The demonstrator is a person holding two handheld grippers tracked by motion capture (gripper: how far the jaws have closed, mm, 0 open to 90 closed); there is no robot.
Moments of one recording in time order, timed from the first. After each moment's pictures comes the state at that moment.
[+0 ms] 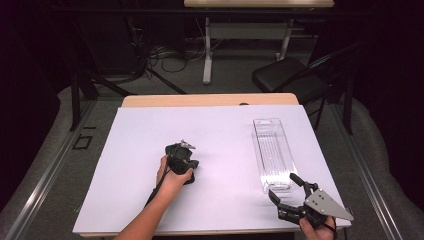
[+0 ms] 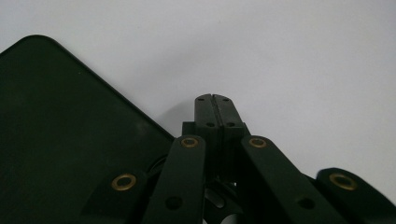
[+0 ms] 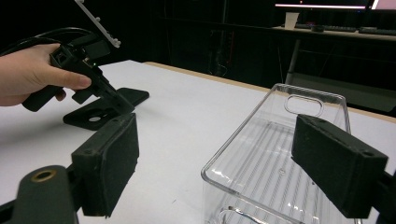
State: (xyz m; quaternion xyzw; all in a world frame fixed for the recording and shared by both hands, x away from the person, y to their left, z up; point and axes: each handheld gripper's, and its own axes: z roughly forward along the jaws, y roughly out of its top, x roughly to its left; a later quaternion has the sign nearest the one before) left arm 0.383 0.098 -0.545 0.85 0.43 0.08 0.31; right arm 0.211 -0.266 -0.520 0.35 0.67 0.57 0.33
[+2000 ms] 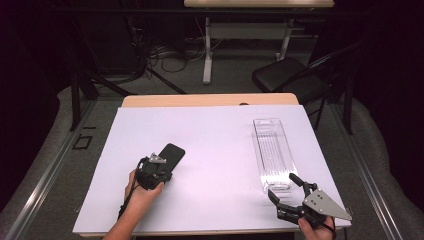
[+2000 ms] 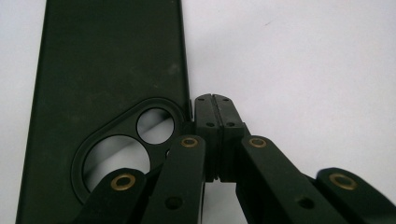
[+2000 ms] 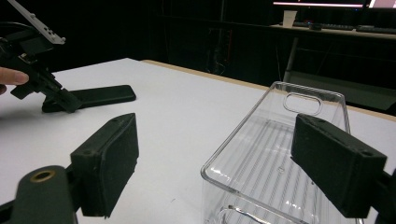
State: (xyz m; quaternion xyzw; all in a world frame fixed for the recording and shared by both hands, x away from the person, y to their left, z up) left arm 0.339 0.181 -0.547 0.84 0.44 0.09 0.29; right arm 0.212 -0.264 -0.521 0.35 0.67 0.57 0.33
